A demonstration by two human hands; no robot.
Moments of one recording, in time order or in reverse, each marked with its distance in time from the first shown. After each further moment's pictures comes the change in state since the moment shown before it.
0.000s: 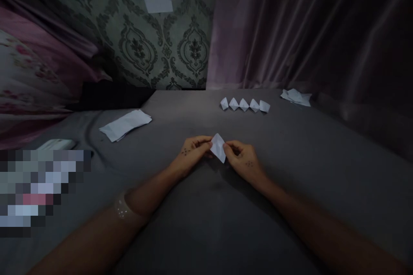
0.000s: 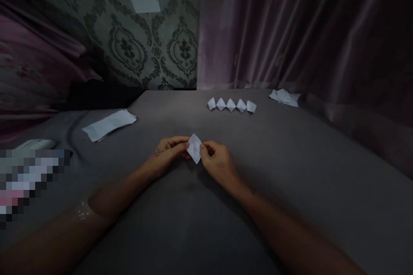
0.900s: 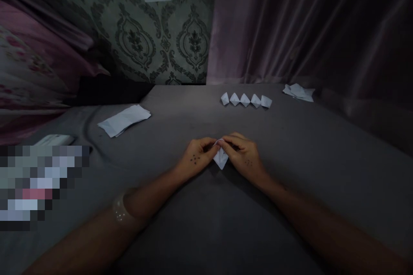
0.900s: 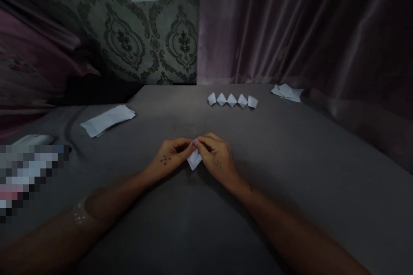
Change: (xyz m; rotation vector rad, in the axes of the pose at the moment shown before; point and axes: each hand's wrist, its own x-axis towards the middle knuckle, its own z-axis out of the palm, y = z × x) left_hand -0.009 -0.009 0.009 0.502 0.010 0.236; right_hand -0.001 -0.007 -0.002 -0.038 0.055 -0.344
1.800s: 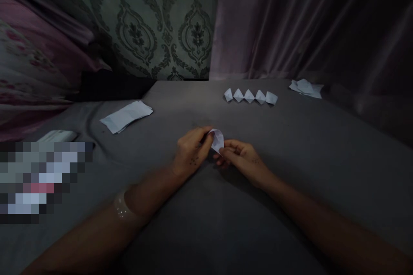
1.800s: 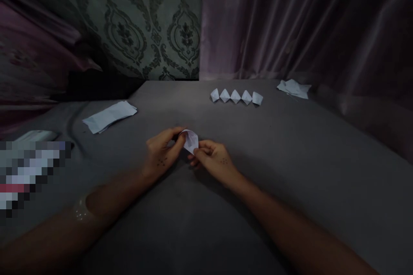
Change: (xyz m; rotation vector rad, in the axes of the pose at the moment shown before) left_hand -0.004 -0.002 -0.009 0.491 0.513 0.547; right_hand -0.003 -0.023 0.004 0.544 -0.266 0.700
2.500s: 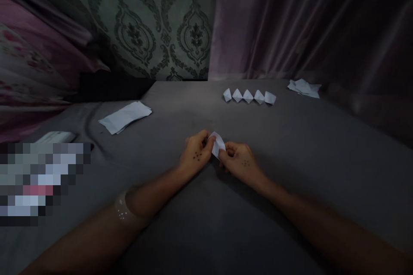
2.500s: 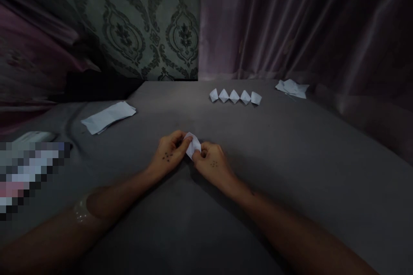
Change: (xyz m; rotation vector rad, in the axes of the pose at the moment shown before) left_hand -0.001 0.002 0.009 -0.202 -0.400 -0.589; right_hand 0.004 0.009 0.004 -0.501 0.190 -0.058
